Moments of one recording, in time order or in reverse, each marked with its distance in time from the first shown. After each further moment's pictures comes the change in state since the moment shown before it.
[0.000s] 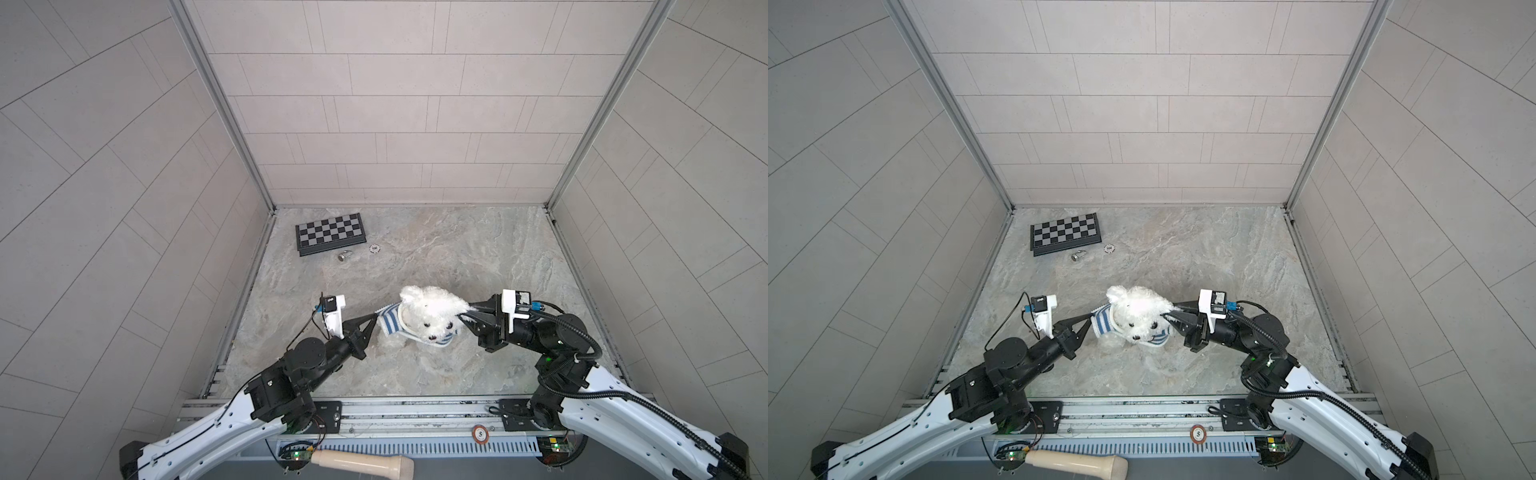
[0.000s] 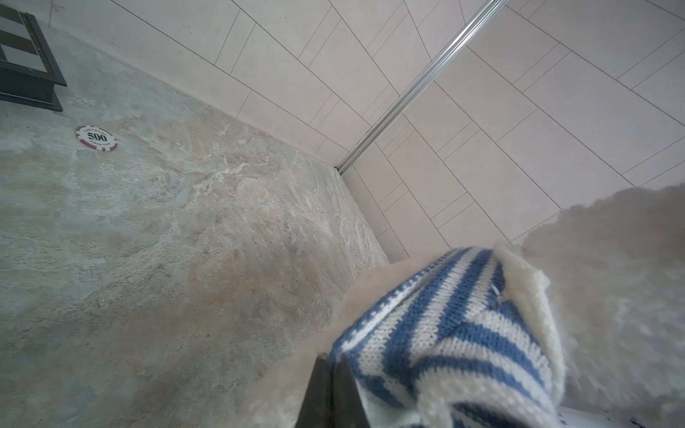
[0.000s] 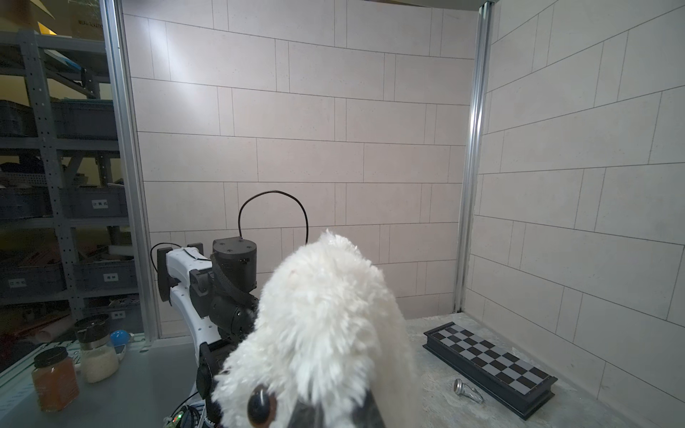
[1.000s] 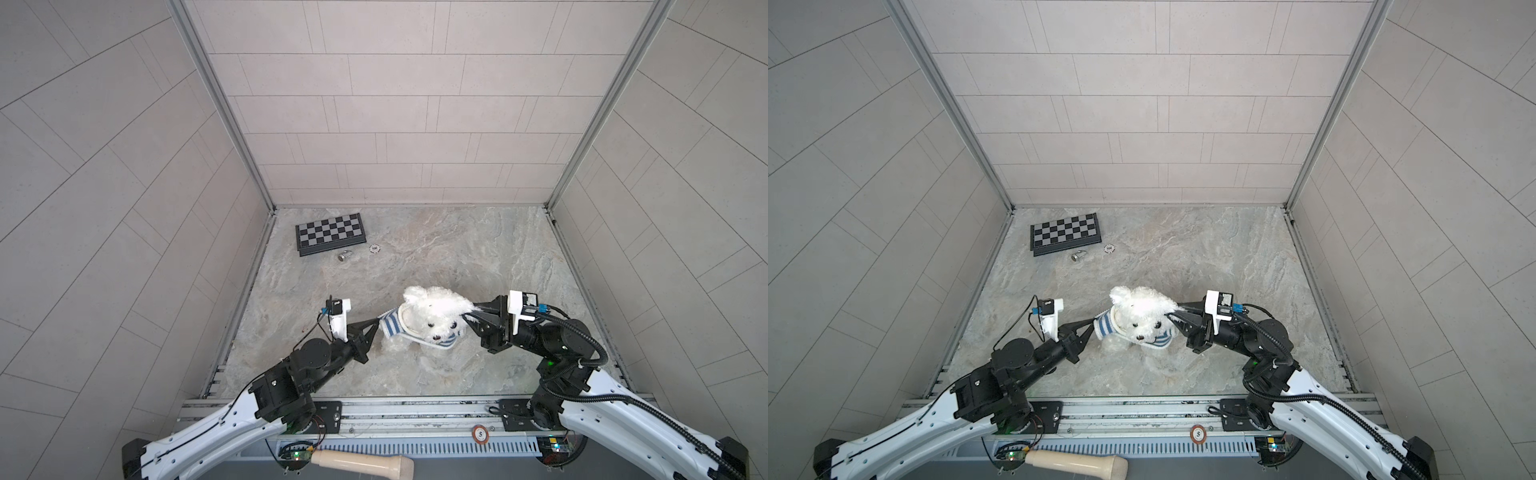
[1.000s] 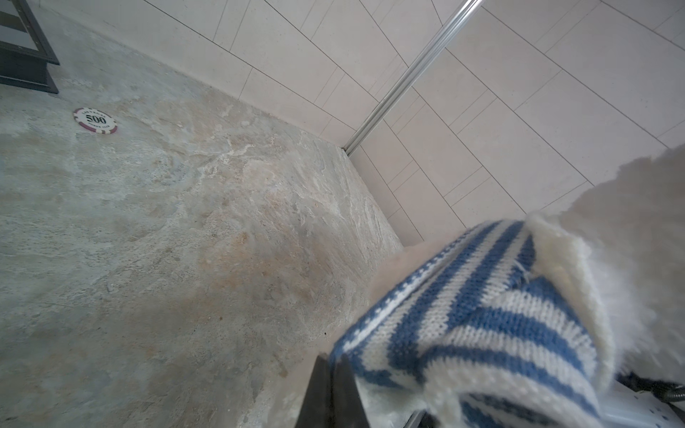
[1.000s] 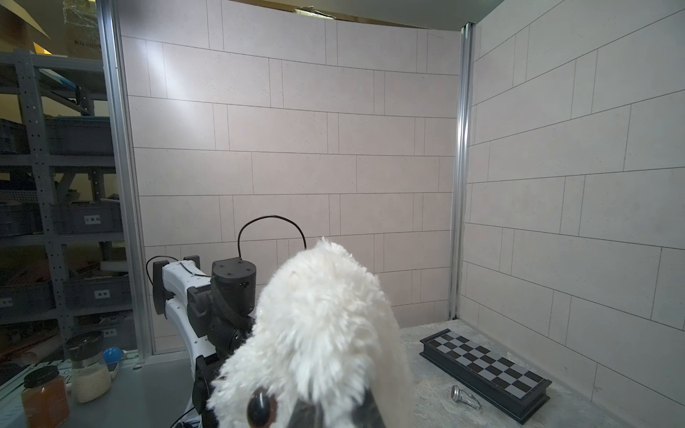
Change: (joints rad) left arm -0.003 0.043 -0.030 0.008 0.048 0.049; right arm -0.002 -0.031 -0.032 0.038 0.039 0.029
